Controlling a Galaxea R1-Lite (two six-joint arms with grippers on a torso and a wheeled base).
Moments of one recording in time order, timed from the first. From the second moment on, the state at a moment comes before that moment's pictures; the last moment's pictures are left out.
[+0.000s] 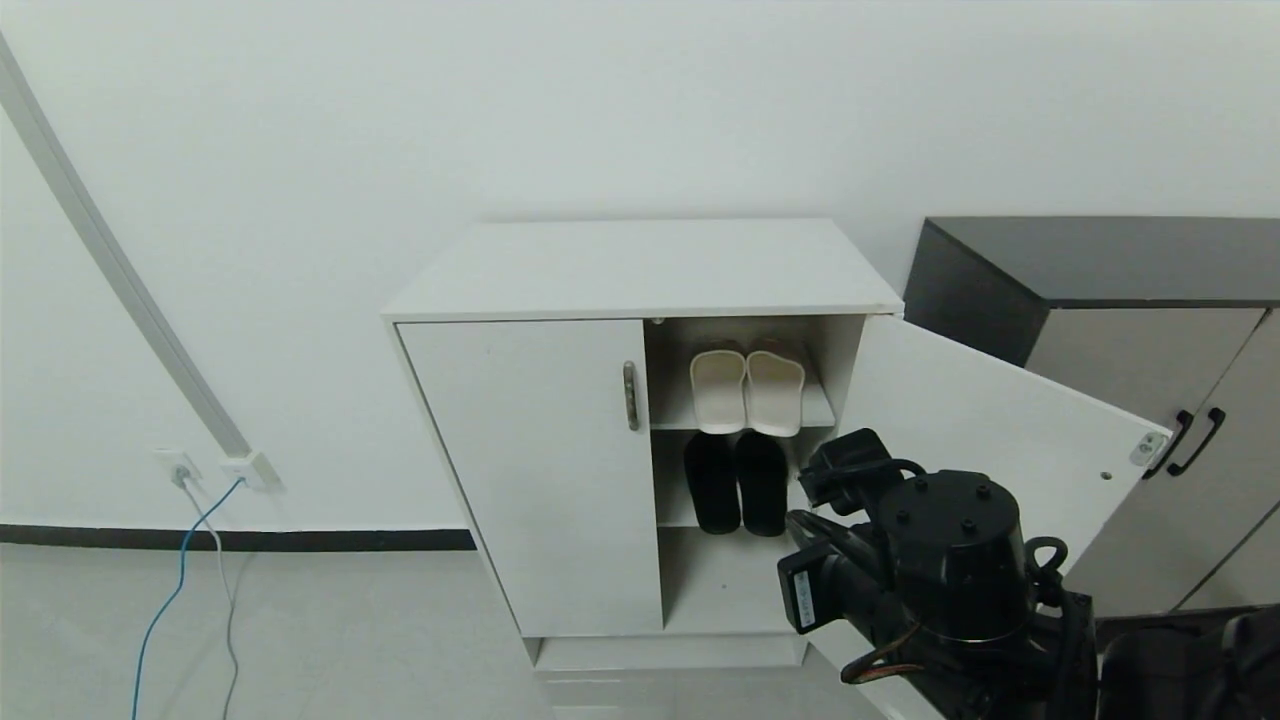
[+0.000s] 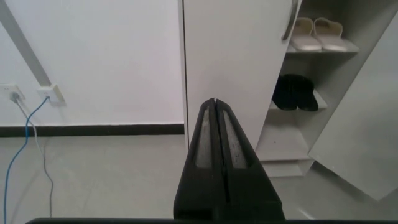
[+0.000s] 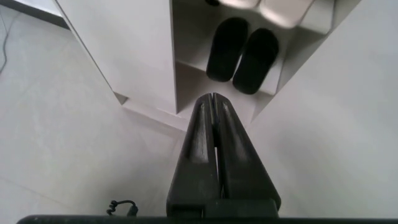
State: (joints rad) left arm 0.00 0.00 0.00 0.00 0.02 0.00; right arm 0.91 1.81 -0.65 -0.84 -0.53 0.10
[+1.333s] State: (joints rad) left arm 0.00 0.00 0.00 0.00 0.02 0.00; right arm 0.90 1.81 -0.63 -0.89 -0.50 0.10
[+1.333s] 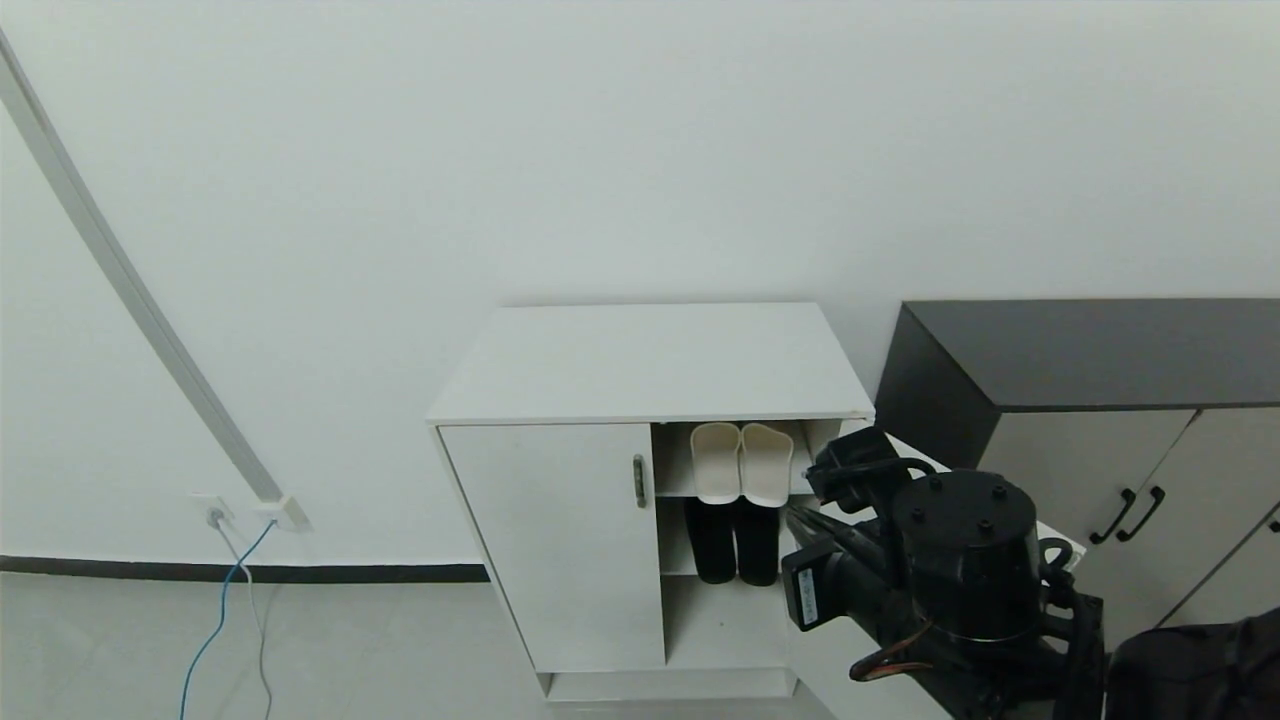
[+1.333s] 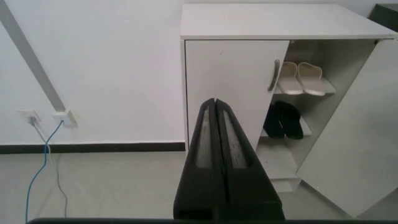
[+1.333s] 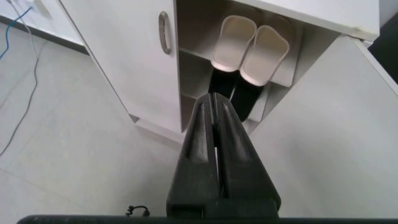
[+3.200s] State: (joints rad) left arm 0.00 0.00 0.00 0.00 0.02 0.00; right arm 0.87 1.79 -0.61 -0.89 -0.46 0.08
